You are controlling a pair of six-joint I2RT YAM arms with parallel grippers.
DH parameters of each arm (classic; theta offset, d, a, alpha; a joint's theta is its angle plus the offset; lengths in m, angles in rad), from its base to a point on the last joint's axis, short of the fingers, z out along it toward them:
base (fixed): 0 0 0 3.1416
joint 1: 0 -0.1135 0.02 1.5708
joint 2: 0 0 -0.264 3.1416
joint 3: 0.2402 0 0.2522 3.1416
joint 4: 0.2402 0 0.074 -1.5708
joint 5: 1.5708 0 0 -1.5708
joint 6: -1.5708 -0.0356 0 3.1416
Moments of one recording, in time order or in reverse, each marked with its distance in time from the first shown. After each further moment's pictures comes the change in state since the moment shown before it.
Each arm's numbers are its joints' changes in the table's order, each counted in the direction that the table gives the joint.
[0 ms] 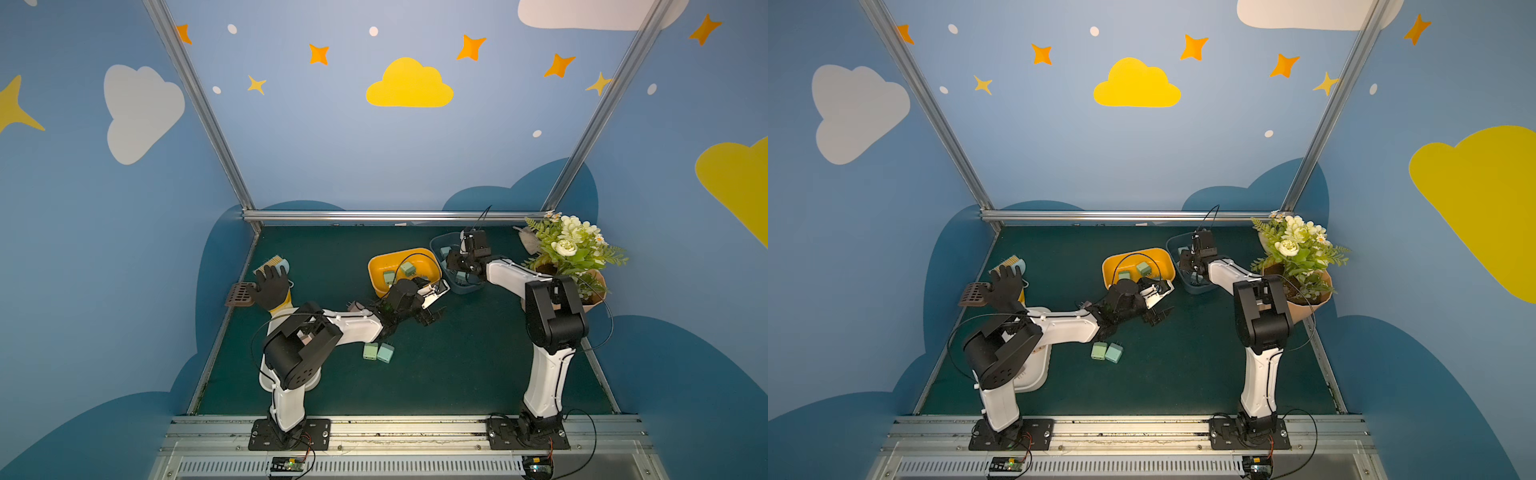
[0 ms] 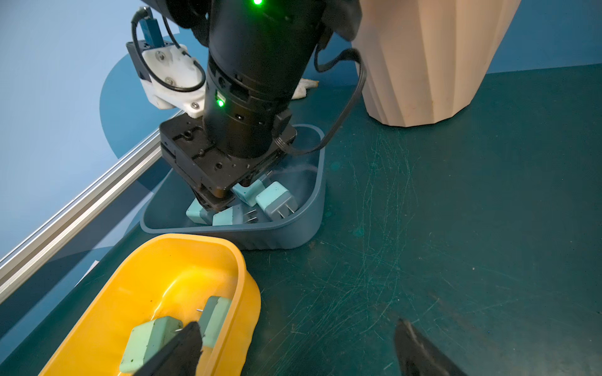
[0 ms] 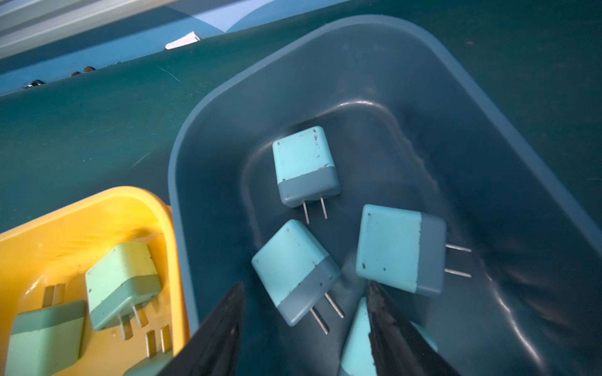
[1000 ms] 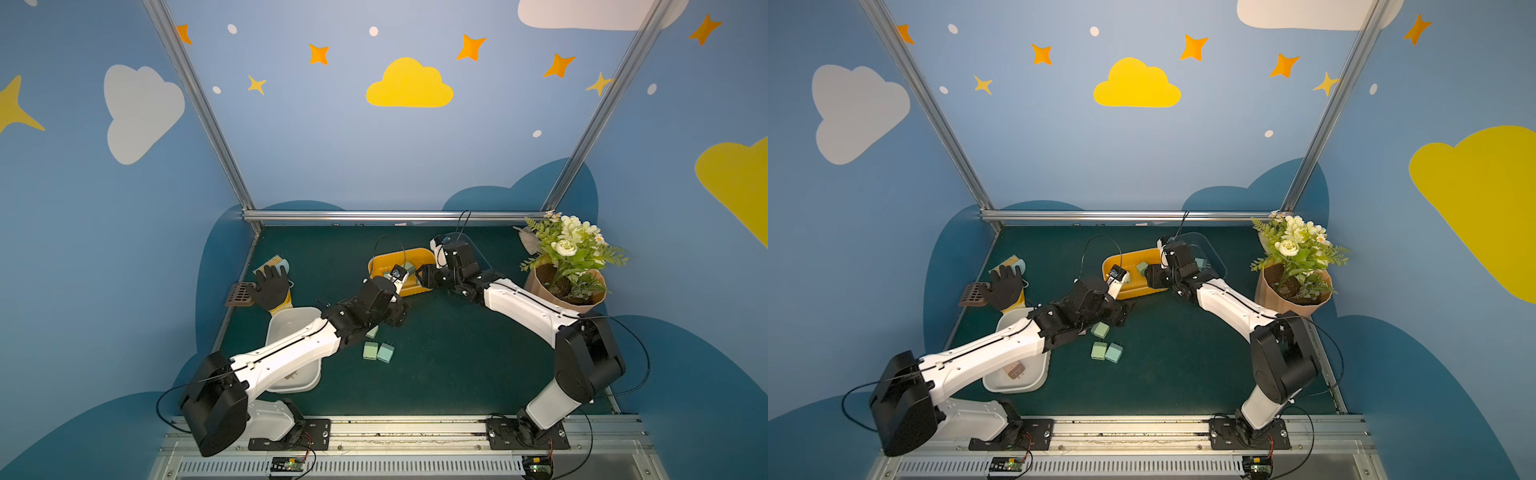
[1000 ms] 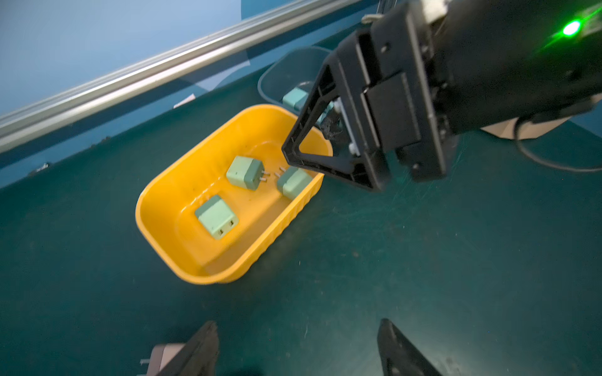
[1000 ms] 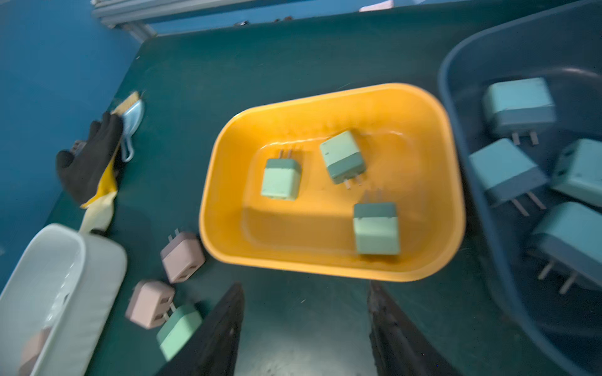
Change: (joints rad) left arm 0.002 -0.560 -0.065 0.791 -0.268 0.484; right arm -0.310 -0.381 -0.202 0.090 -0.125 -0.042
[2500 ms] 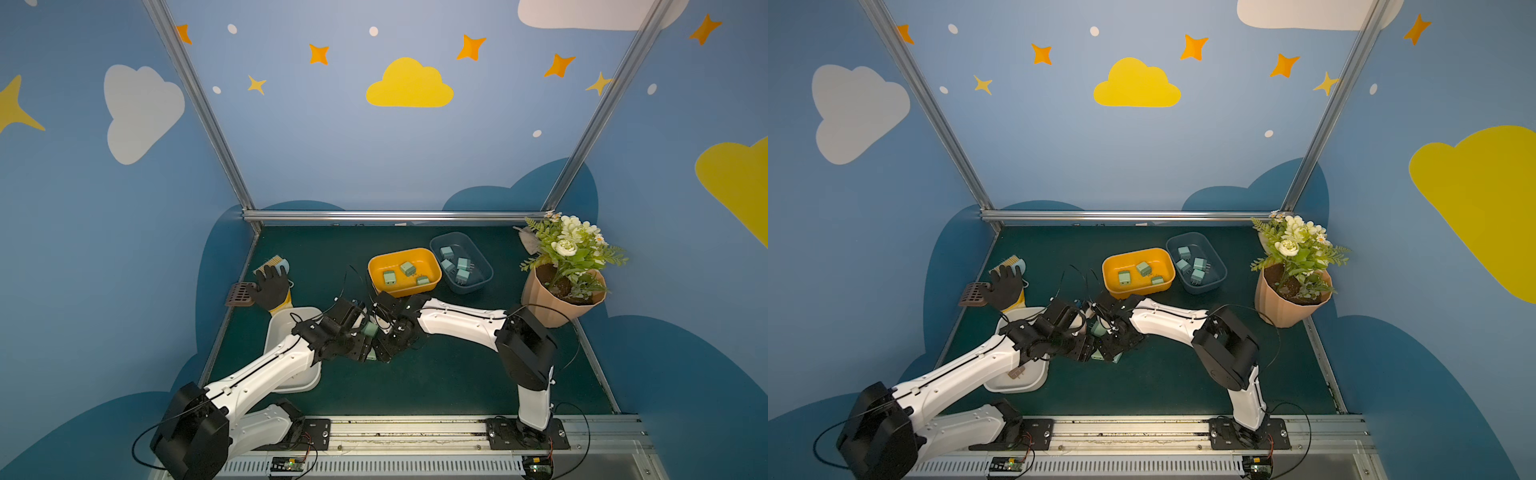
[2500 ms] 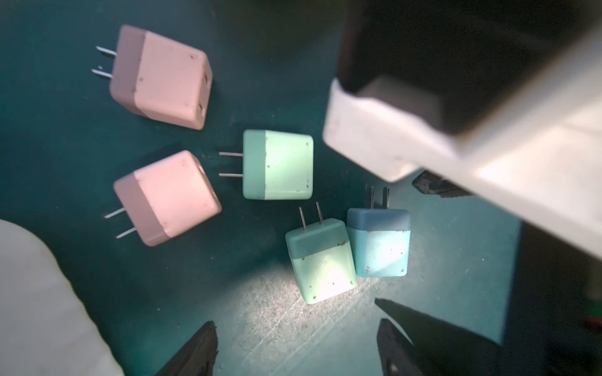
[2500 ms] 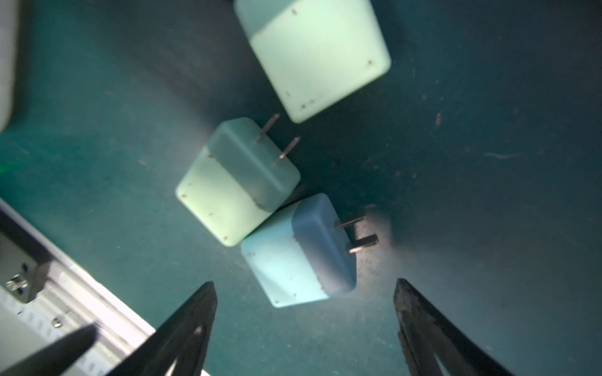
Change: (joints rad) left arm -0.185 -0.146 -0.232 0.359 0.253 0.152; right arm -0.436 0.329 0.233 0.561 -0.031 0.042
